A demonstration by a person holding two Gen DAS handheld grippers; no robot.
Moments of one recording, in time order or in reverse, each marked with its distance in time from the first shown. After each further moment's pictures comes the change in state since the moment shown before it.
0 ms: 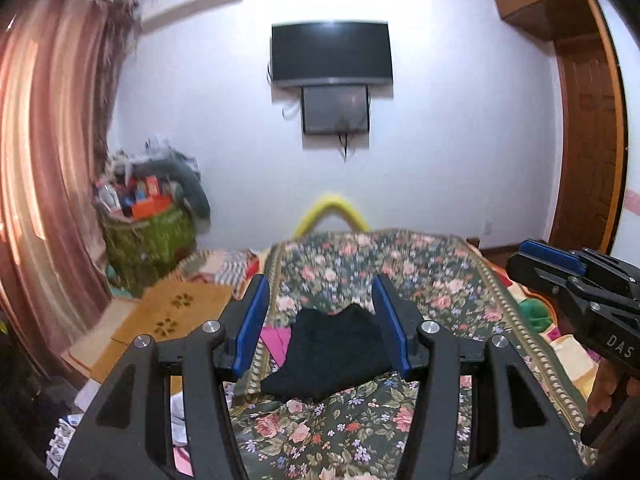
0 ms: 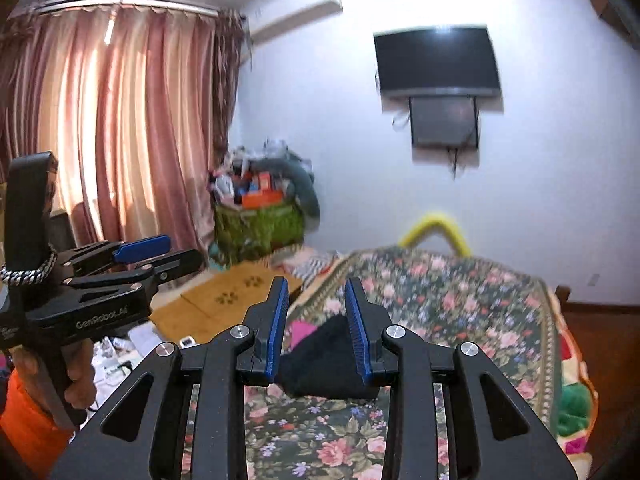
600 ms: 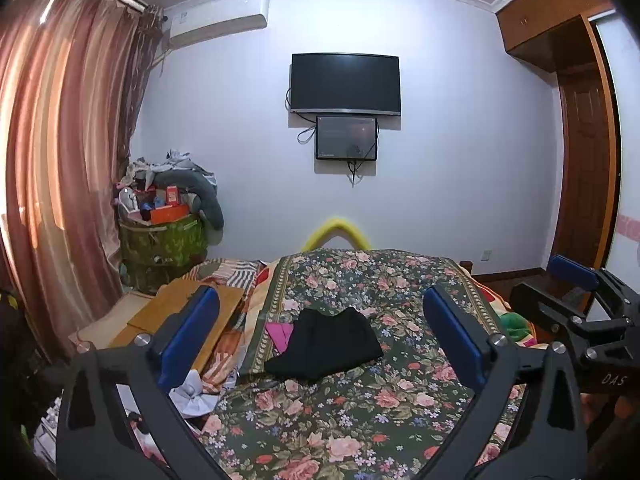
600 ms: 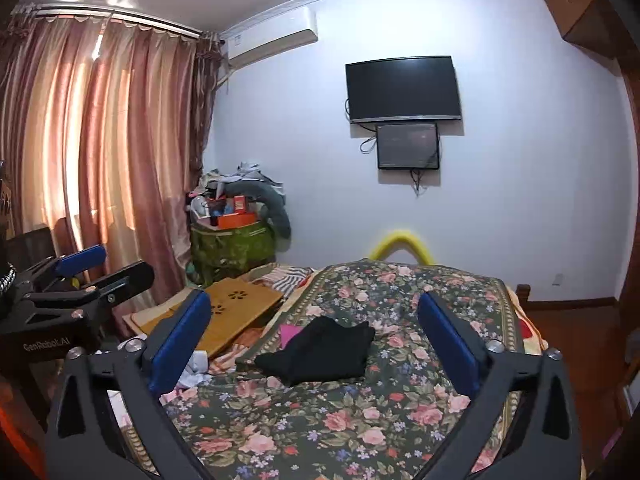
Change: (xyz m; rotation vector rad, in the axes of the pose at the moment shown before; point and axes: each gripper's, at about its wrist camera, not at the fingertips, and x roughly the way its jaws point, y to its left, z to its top) left arm -0.101 0.000 -0.027 -0.071 -0.073 0.022; right arm -0.053 0.025 -0.014 0.032 -0.043 -0.142
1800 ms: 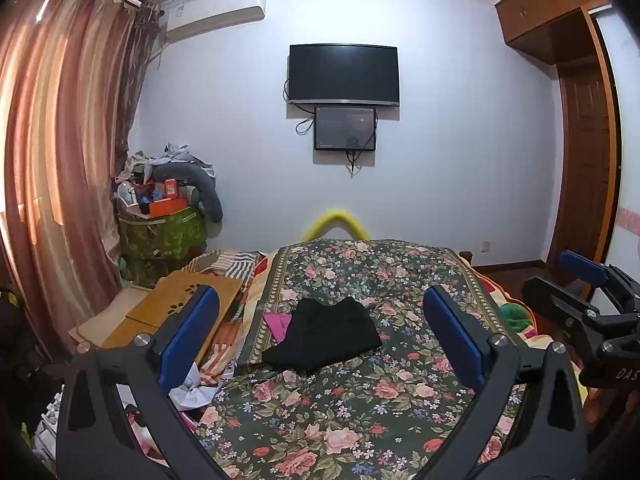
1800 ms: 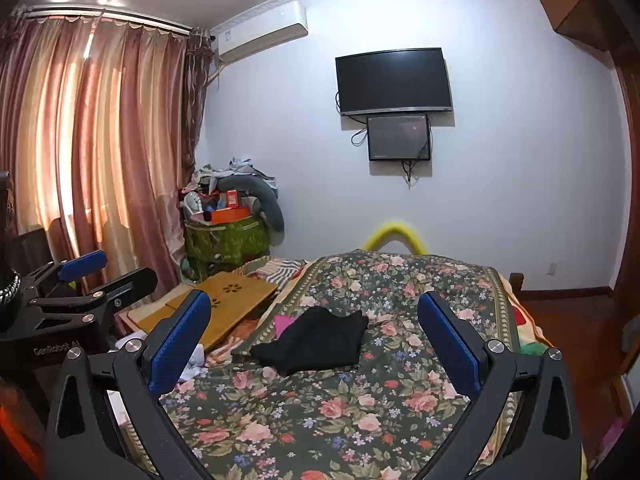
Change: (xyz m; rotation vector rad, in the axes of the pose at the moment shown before) left arm 0.005 -0.002 -0.012 0.012 0.026 -0.005; right arm -0.018 -0.003 -0.010 0.015 0.022 -0.014
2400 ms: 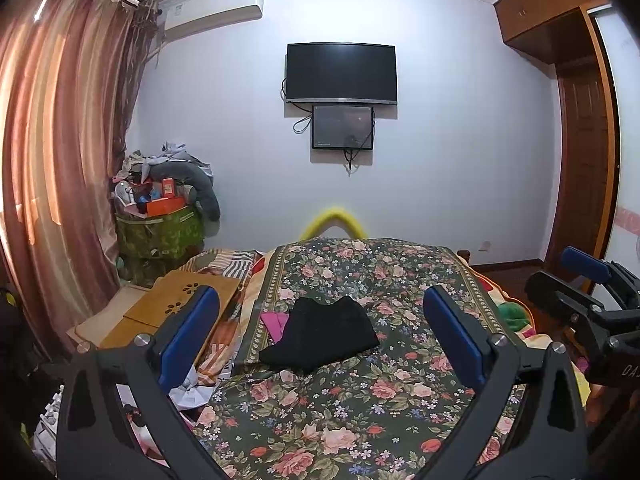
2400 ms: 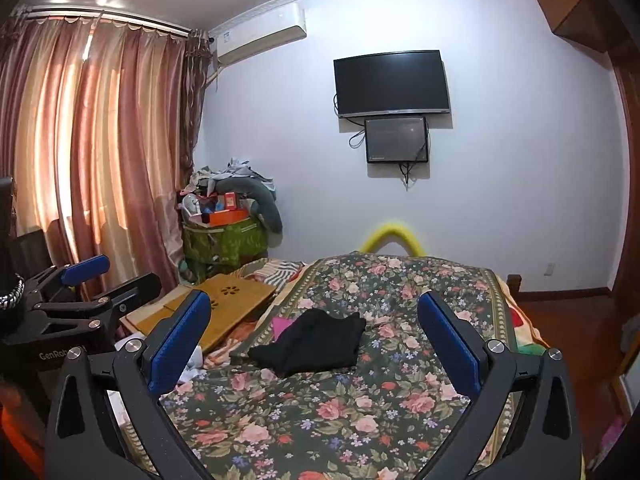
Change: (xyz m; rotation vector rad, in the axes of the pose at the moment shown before) left arm 0.002 -0.002 0.001 0.000 0.004 -0.006; right arm -0.004 -0.004 0.002 0.000 -0.008 -0.005
